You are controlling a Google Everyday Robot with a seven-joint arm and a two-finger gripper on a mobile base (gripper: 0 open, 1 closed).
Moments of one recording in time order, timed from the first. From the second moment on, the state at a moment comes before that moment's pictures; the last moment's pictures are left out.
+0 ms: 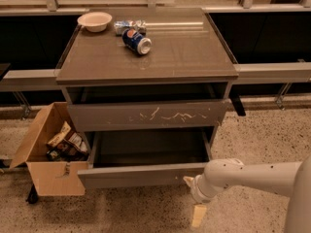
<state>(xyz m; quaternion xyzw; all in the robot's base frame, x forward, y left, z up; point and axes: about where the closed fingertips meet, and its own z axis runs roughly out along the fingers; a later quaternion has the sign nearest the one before) 0.461 -0.146 0.380 -0.70 0.70 0.11 0.13</state>
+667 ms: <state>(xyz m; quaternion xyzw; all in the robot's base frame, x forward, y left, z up) 0.482 -0.146 0.380 -0.71 0.68 0.12 0.13</state>
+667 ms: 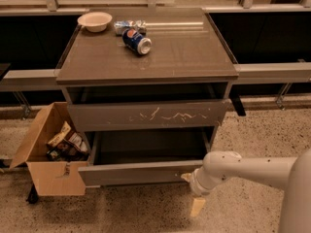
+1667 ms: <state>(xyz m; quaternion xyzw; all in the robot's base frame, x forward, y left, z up) 0.577 -0.154 0.391 -0.73 0.66 0.06 0.17</state>
